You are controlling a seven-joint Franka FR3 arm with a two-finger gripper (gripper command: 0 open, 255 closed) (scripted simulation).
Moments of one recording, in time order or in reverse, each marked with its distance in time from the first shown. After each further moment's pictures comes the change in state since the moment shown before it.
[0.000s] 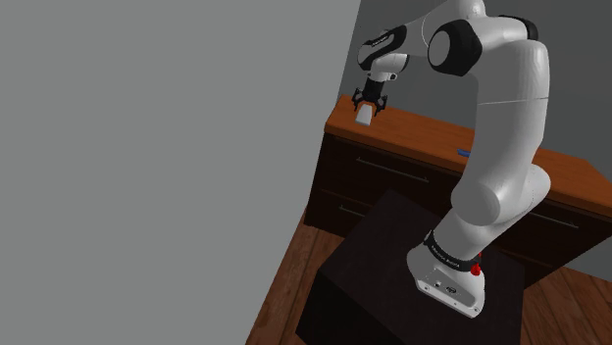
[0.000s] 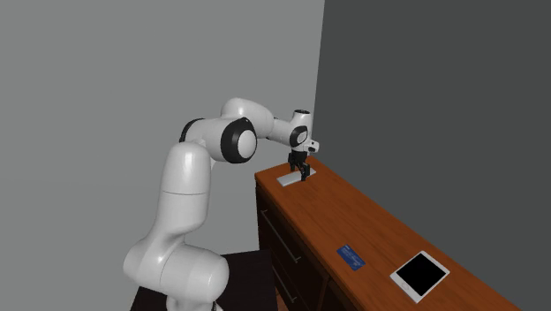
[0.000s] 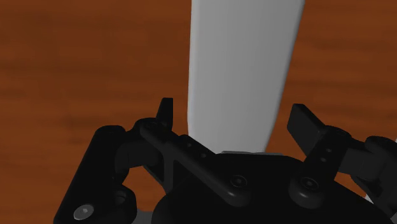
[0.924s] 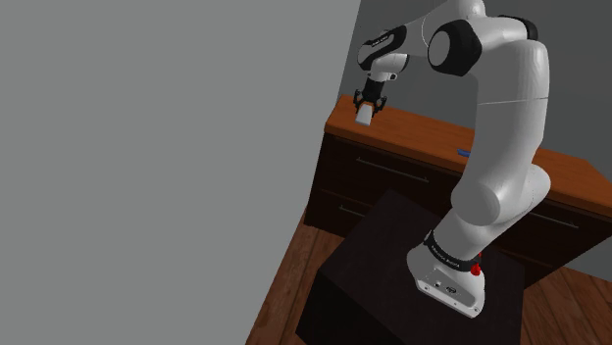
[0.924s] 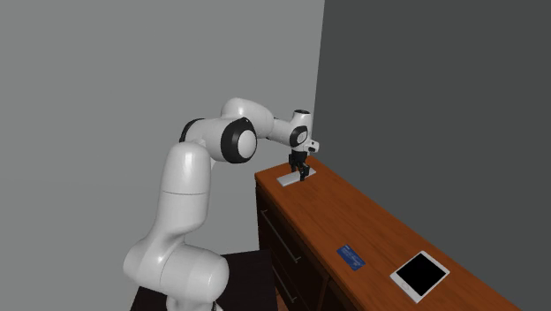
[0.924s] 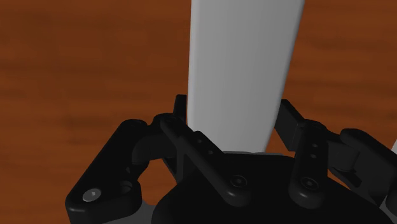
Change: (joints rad) arm 0.000 0.001 0.000 0.000 0.000 0.001 0.000
